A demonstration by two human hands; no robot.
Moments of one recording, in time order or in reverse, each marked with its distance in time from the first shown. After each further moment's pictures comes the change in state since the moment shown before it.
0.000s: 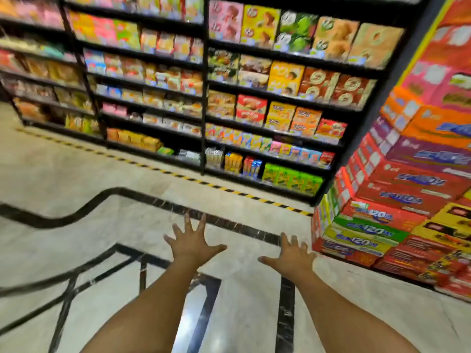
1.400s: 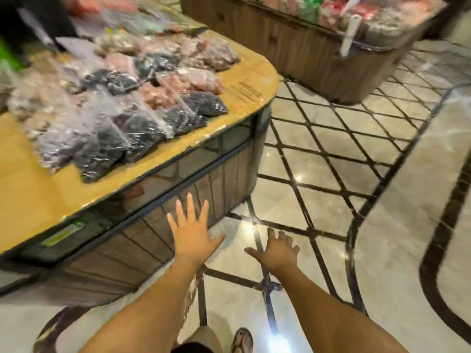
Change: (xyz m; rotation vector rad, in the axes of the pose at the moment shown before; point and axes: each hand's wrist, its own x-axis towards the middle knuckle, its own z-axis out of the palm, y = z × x) left_hand -0.332 -0.490 0.022 -0.256 0.503 -1.960; right_hand -0.305 -0.684 0.261 -0.759 -0.390 -1.951
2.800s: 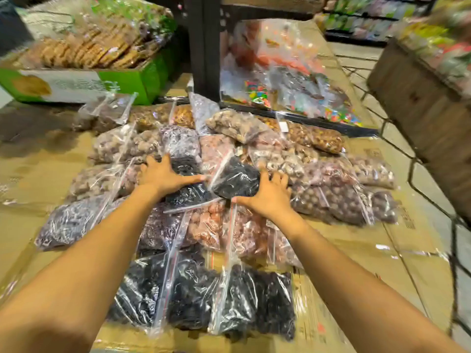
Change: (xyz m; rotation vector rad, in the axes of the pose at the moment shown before) left_hand 0.465 -0.236 -0.210 -0.446 0.105 -1.007; right_hand 0.469 -0.474 -0.290 -0.166 0.026 -0.919
